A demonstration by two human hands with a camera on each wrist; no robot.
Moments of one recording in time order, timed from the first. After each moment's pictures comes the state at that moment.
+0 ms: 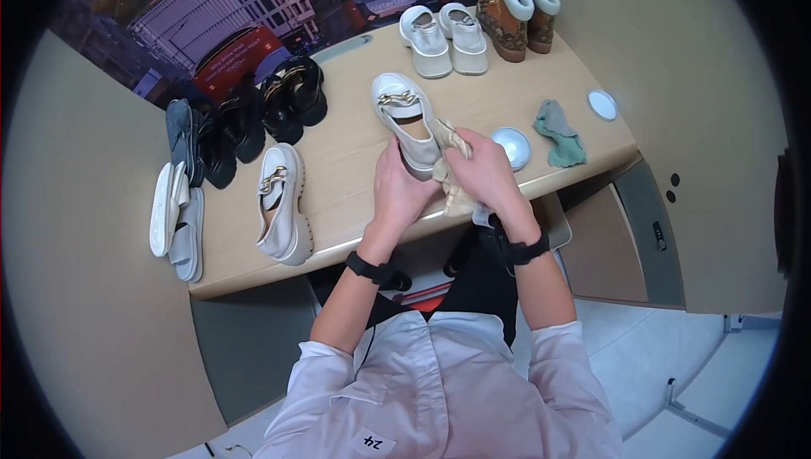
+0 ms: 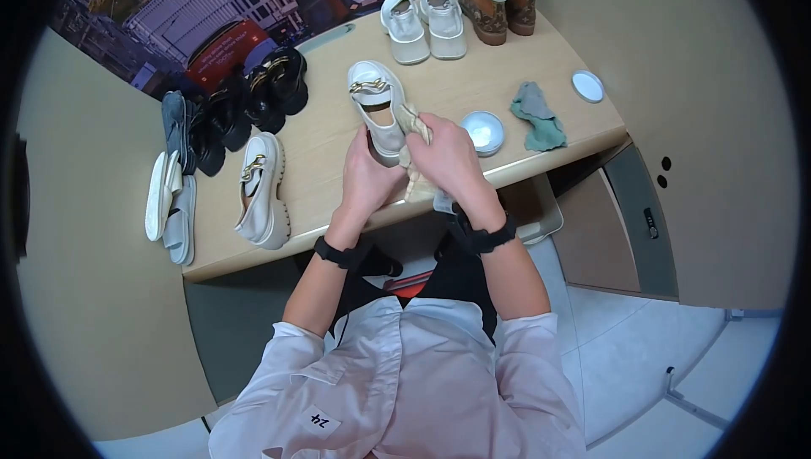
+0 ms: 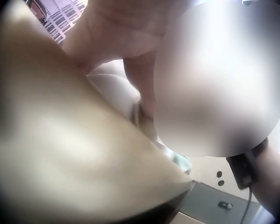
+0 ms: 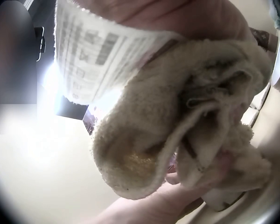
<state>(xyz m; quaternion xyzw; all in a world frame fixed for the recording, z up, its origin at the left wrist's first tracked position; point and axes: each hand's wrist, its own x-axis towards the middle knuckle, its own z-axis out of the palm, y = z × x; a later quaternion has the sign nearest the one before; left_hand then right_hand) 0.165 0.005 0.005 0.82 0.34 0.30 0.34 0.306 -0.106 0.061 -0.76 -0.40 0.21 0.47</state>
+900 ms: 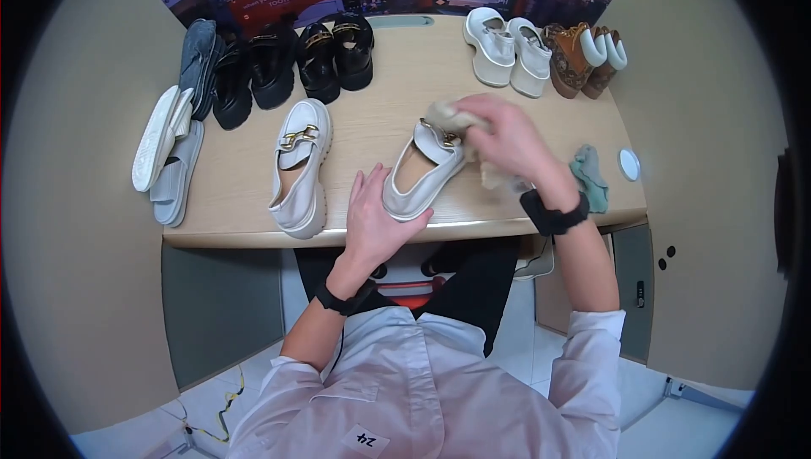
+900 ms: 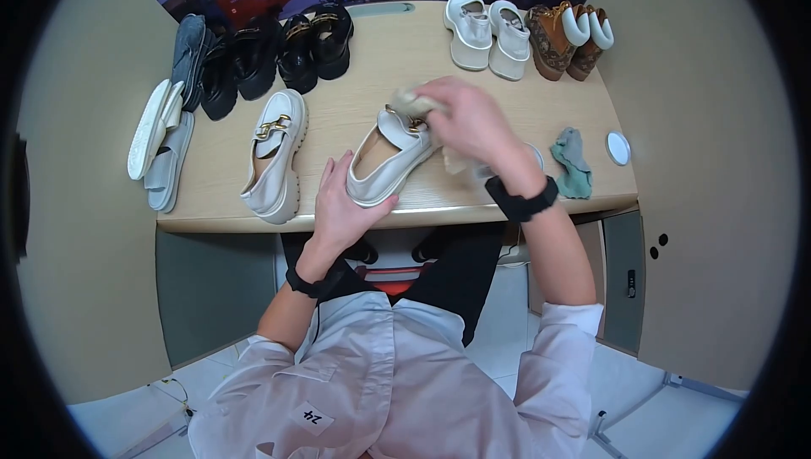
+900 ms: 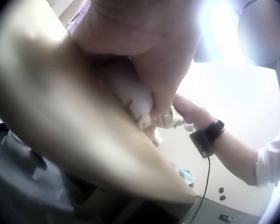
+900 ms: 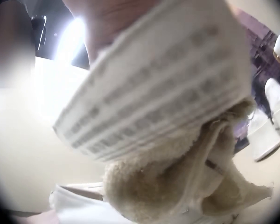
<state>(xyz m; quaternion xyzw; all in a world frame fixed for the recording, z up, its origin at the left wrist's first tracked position) 0.049 0.001 -0.013 0.82 0.41 0.31 0.24 0.329 -0.014 0.084 -0.62 -0.70 0.12 0.34</state>
